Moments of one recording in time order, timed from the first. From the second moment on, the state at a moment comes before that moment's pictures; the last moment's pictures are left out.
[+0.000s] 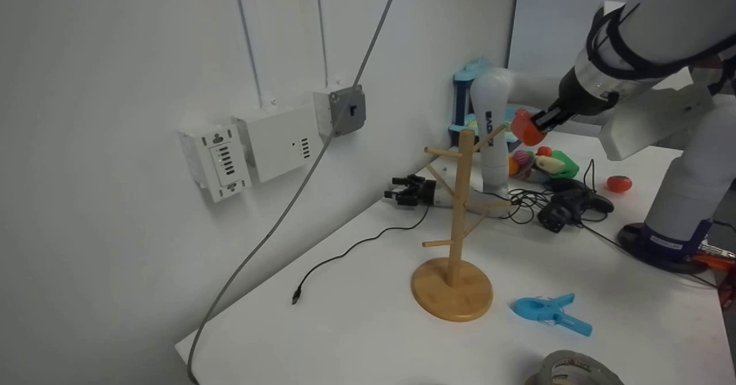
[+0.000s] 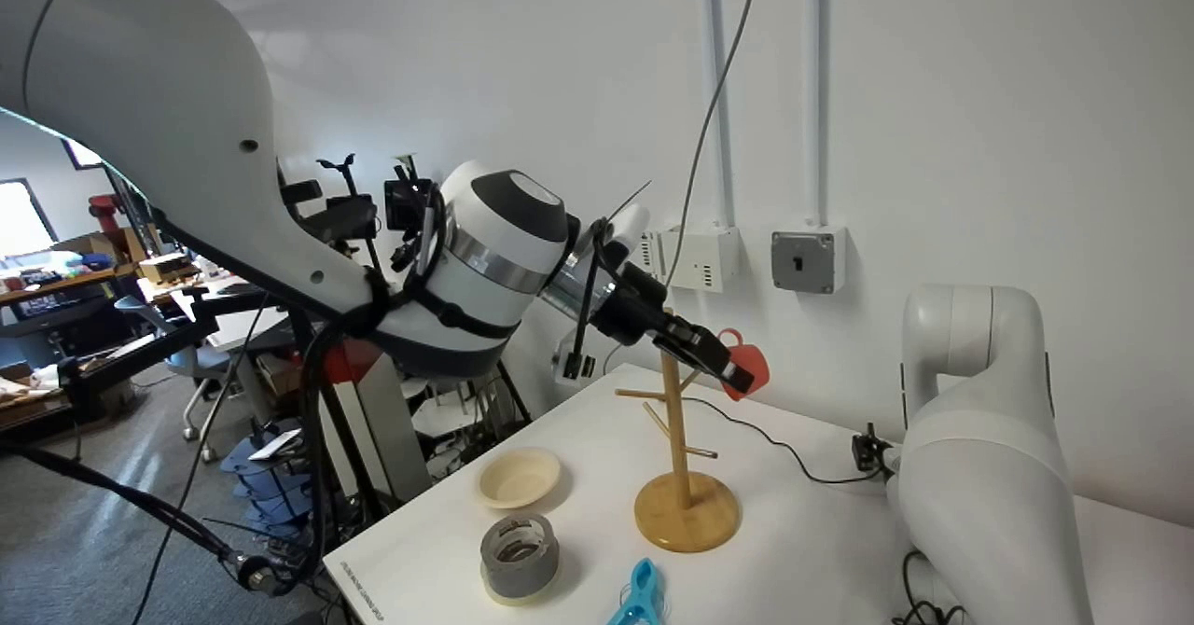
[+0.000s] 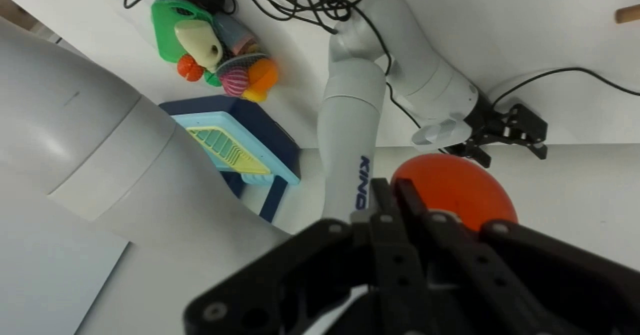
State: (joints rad) arm 0.10 0.07 -0.18 -2.18 -1.27 2.65 1.23
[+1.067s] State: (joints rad) arm 0.08 0.14 -0.19 -2.26 -1.07 2.71 1.15
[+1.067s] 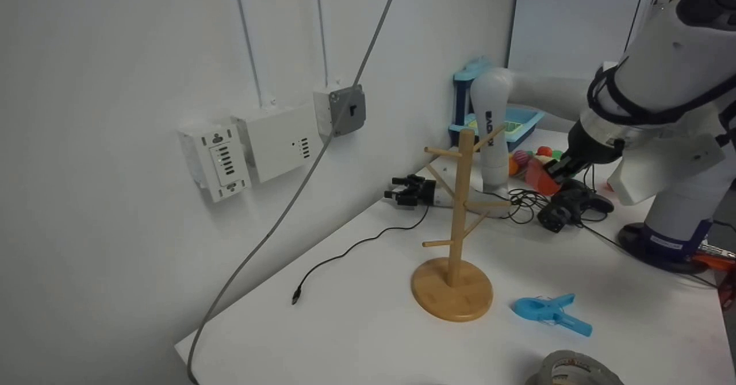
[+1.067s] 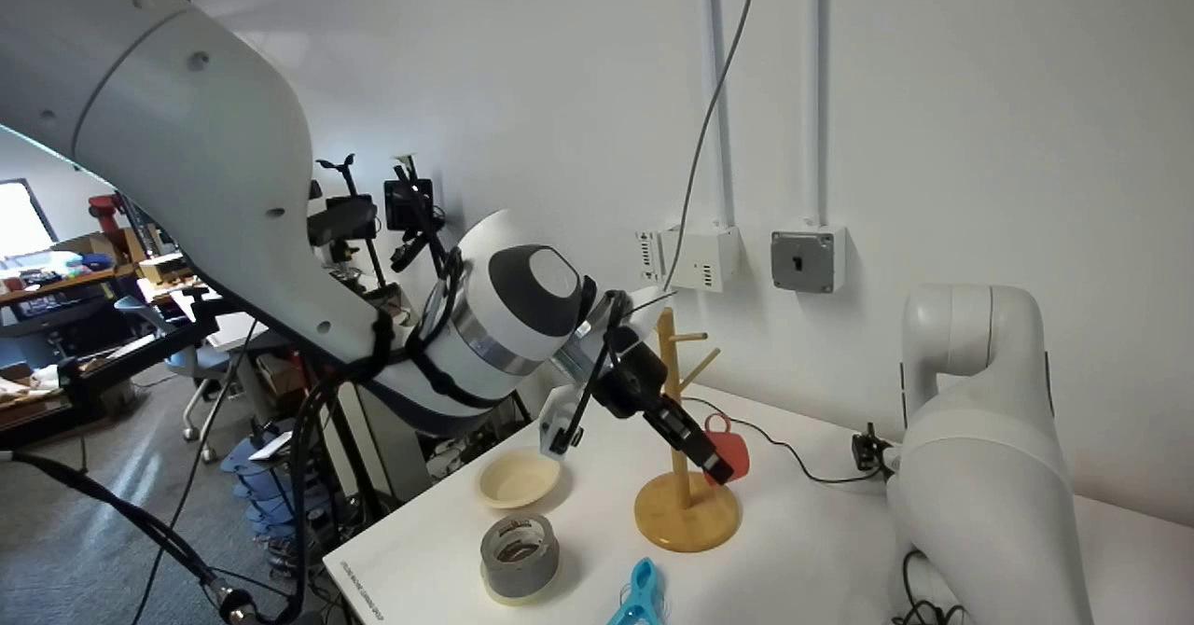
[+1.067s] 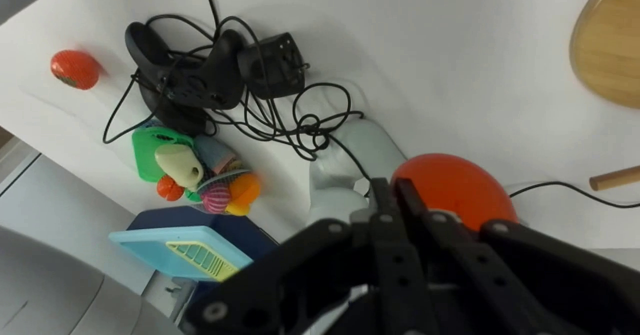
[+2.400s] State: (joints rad) arm 0.03 0.38 -0.09 -2.31 -0.26 2.75 0.65
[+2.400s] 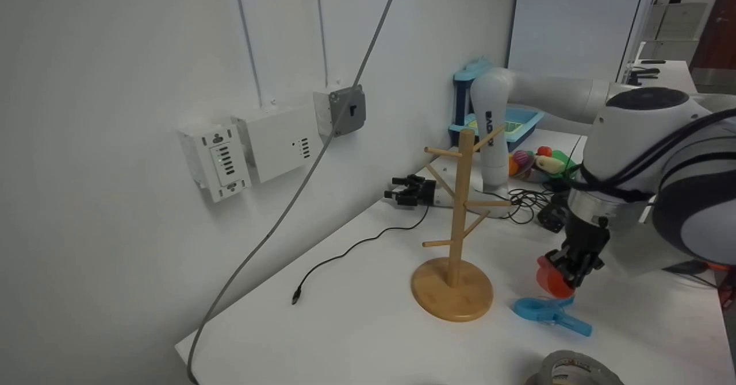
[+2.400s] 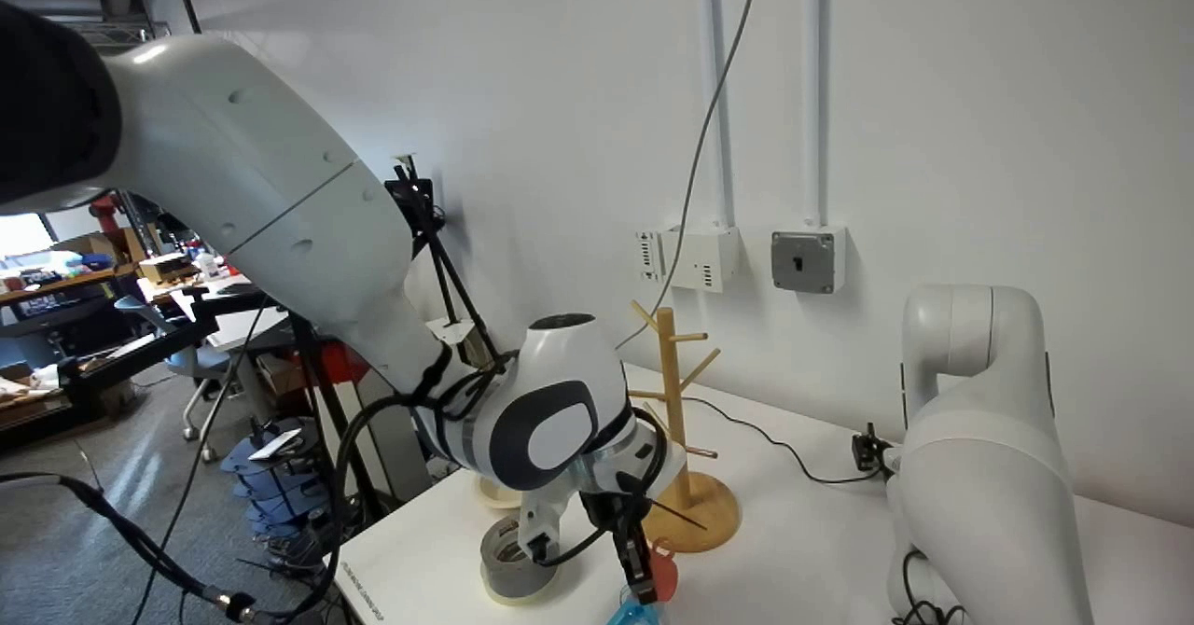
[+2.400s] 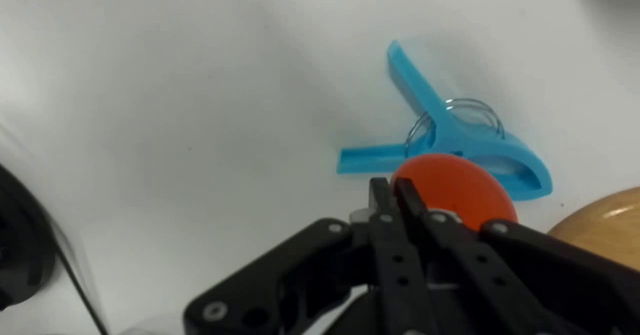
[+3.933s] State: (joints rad) arm -0.08 0.46 0.00 -2.16 0.30 2.44 0.19
